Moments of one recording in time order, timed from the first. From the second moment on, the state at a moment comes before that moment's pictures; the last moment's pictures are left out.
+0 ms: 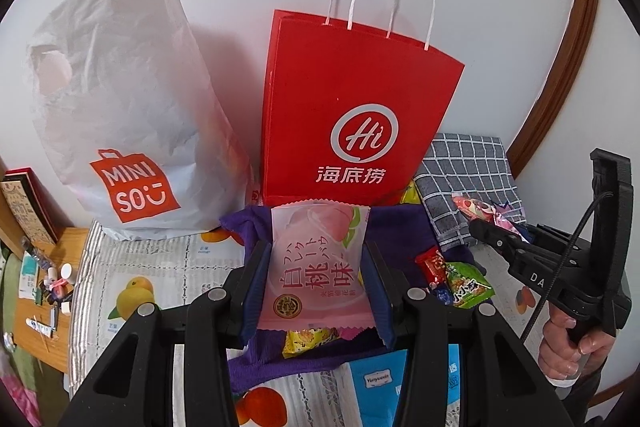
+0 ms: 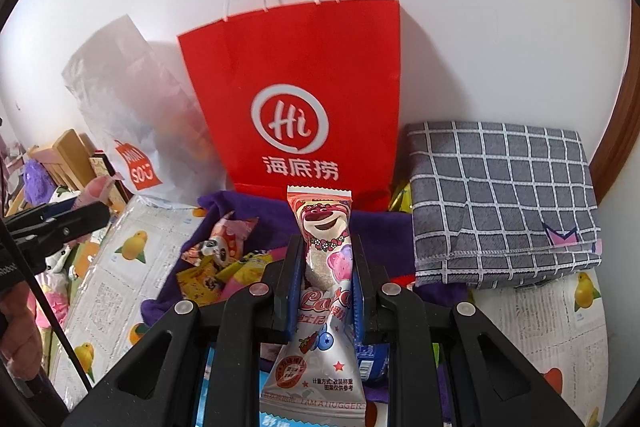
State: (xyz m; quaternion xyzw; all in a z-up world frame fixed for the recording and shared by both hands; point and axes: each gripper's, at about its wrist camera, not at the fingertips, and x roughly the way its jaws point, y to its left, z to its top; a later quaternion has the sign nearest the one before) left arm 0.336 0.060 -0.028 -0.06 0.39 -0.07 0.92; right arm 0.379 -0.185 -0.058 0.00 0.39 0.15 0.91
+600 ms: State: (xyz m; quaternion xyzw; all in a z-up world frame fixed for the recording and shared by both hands) left arm 0.386 0.032 -0.081 -0.05 0.45 -0.10 0.89; right arm 0.417 -0.190 -0.122 -0.03 0.47 0.15 0.87
